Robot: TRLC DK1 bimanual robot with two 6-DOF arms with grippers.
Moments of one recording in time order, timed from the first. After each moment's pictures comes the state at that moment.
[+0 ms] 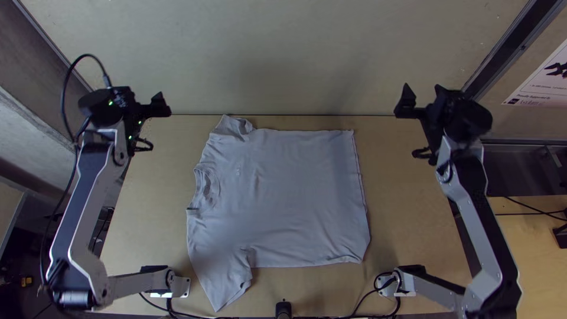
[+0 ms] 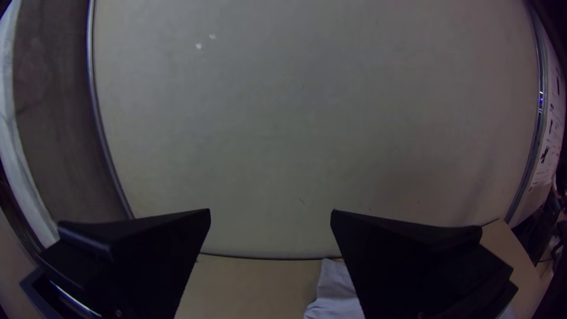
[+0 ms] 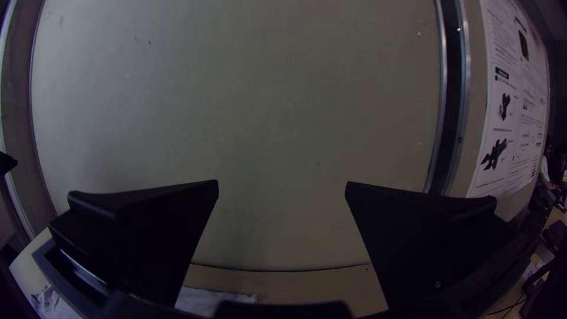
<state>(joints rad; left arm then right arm) 0.06 1.33 1.43 -0.22 -0.06 0.03 0.10 1.27 1.31 -0.03 0.10 0.00</state>
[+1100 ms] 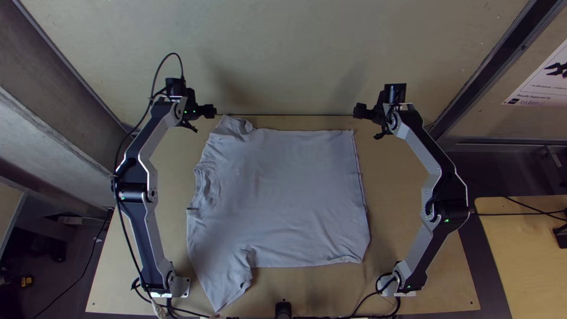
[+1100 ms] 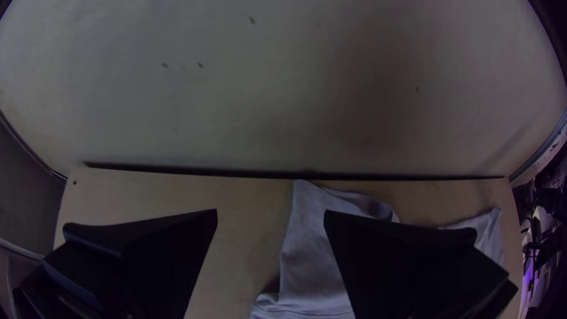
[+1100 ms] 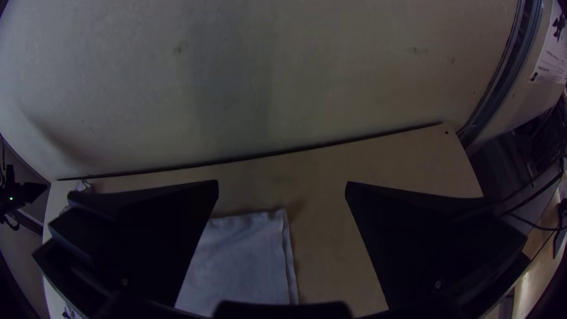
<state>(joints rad) -0.02 2.16 2.05 -0.56 0.04 -0.07 0.12 1.97 1.74 -0.44 0.03 0.26</state>
